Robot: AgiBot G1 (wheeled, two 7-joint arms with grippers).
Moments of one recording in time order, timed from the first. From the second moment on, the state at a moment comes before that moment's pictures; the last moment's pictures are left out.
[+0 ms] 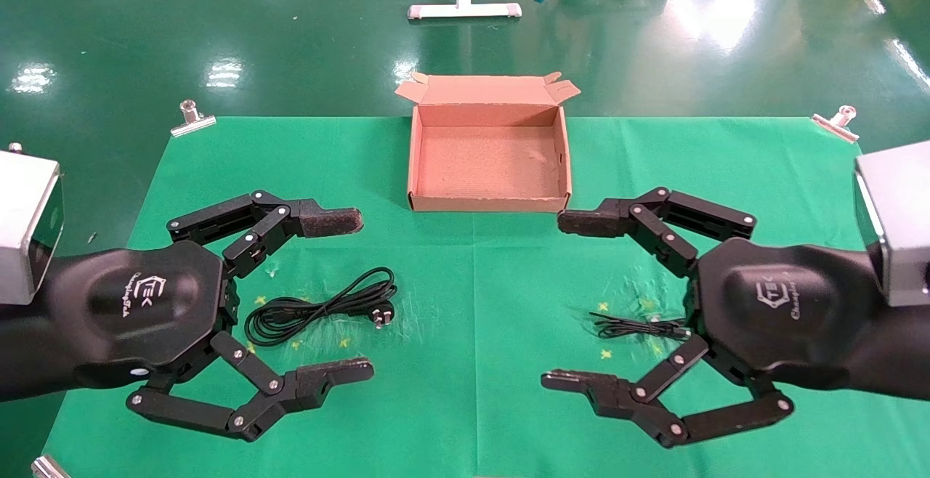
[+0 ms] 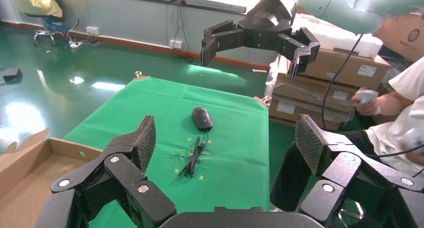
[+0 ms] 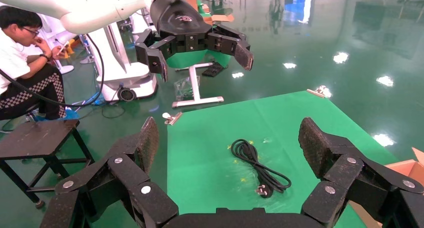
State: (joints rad) left arm -1.08 0.61 0.28 -1.28 0.73 1.49 -0.19; right arm 1.08 -0.61 -0.28 1.28 -0.73 -1.49 0.19
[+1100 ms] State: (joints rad) left arm -1.34 0.73 0.61 -1.35 1.65 1.36 -0.48; right arm 1.03 -0.60 -0.33 1.35 -0.99 -1.37 0.07
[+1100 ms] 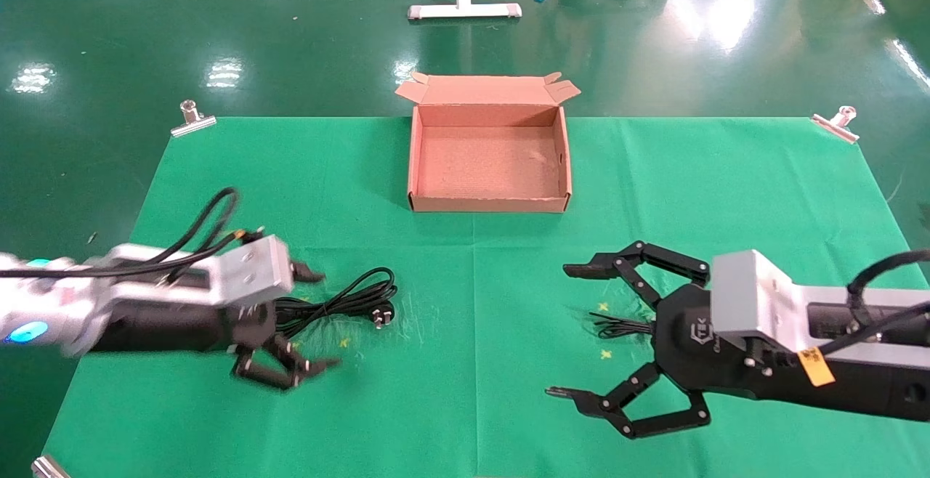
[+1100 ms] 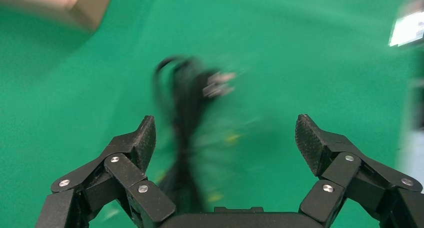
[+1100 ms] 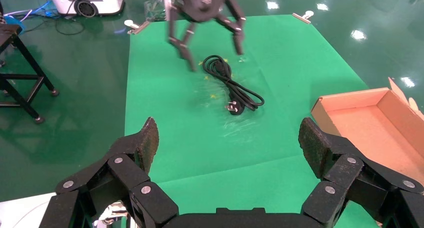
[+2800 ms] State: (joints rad) left arm -1.39 0.93 0.76 -1.34 2.18 1.29 -0.78; right arm 1.09 -0.59 -0.43 1.34 -1.39 -1.26 0.09
